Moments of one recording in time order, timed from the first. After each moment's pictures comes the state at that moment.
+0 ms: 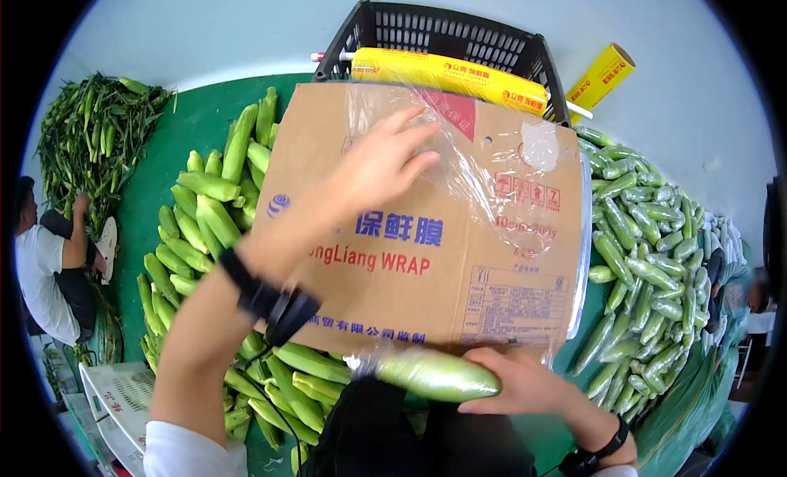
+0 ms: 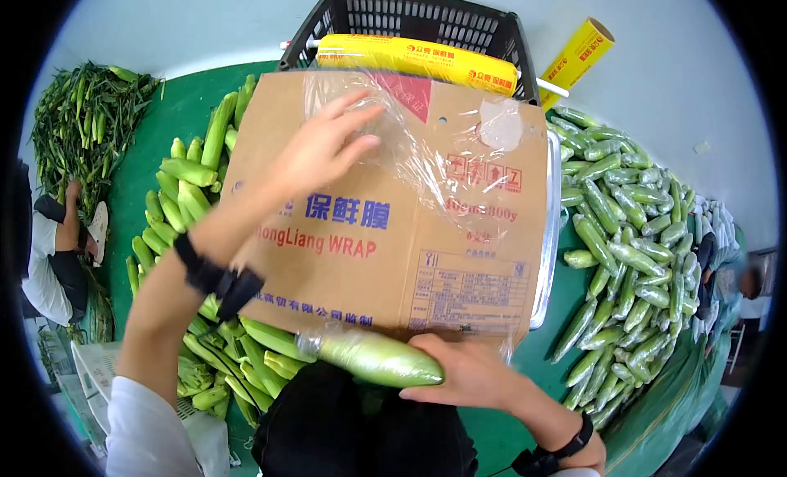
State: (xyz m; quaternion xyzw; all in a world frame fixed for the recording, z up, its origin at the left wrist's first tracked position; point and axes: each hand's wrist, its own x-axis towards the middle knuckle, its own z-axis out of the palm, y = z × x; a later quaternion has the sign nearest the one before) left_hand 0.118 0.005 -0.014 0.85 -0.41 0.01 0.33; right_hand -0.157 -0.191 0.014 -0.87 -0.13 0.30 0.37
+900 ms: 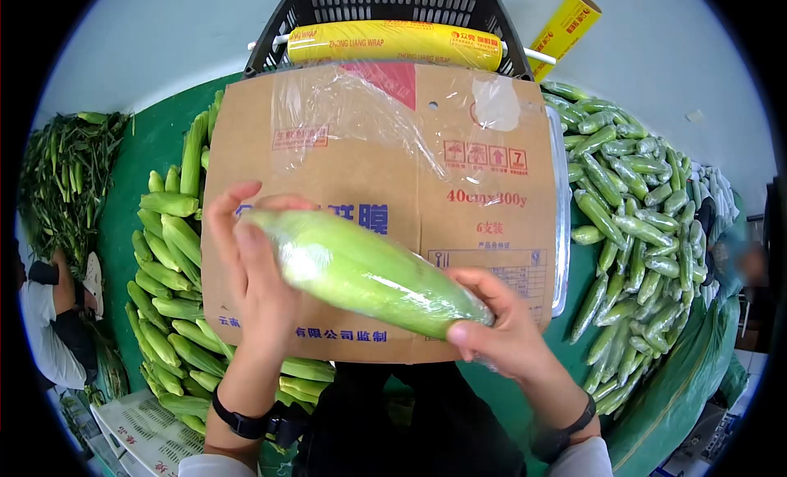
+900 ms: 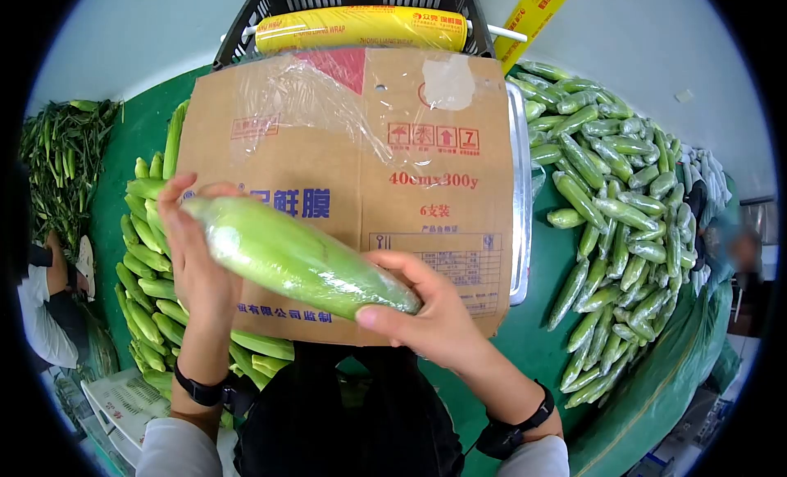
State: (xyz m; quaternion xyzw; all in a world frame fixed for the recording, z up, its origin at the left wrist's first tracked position) left_hand -0.002 0.017 0.012 0.64 -0.05 0.03 0.76; right_hand -0.120 -0.183 0.015 -0.59 0.16 0.15 0.77
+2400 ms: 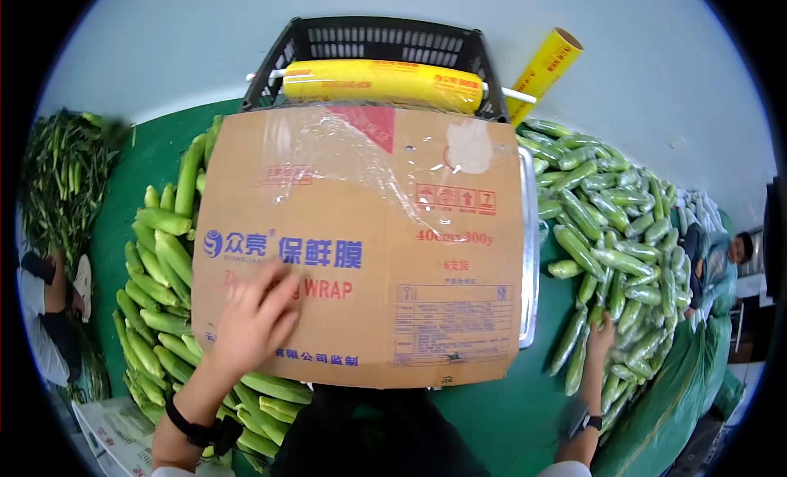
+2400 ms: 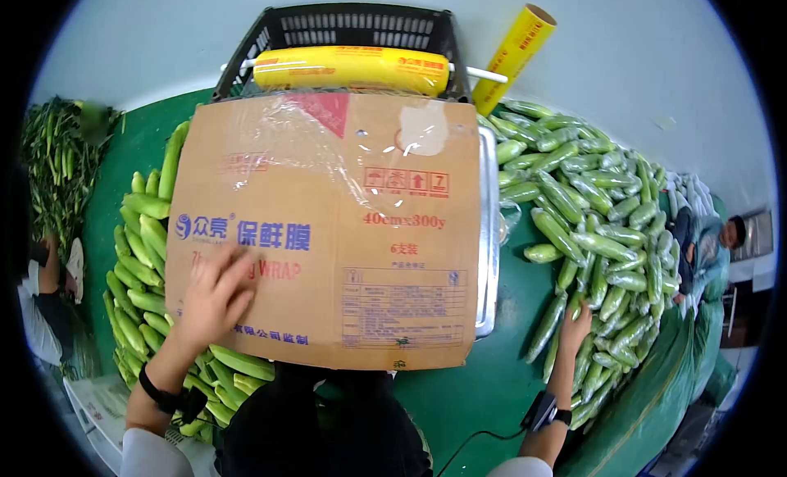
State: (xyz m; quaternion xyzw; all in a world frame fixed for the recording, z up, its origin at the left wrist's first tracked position) left_hand -0.012 0.087 -0.021 0.91 -0.40 0.04 0.13; right_hand -0.329 -0.518 -0.165 -0.87 0.47 -0.15 0.06
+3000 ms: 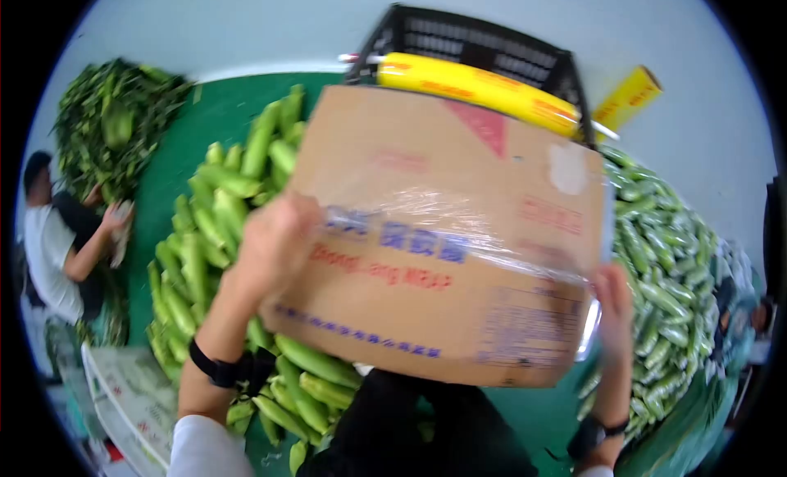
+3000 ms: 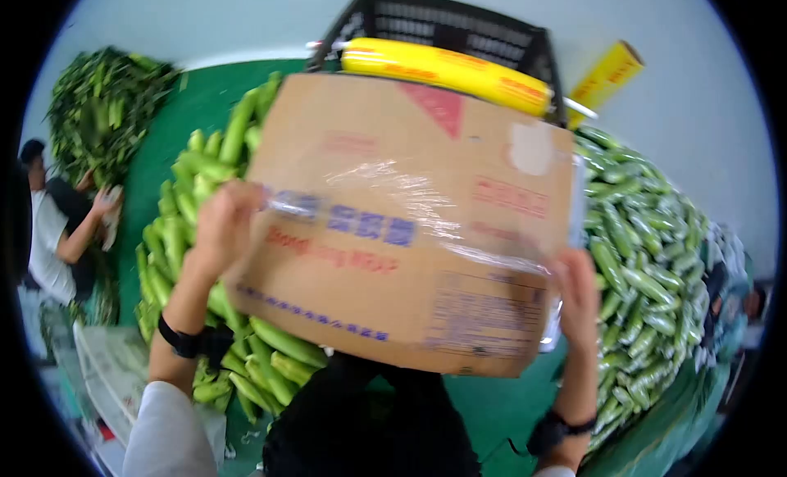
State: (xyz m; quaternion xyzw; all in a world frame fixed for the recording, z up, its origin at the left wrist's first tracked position) left_hand 0.061 0.140 -0.009 0.85 -0.40 0.20 0.27; right_hand -0.101 -0.299 -0.022 -0.86 0.12 -0.10 0.49
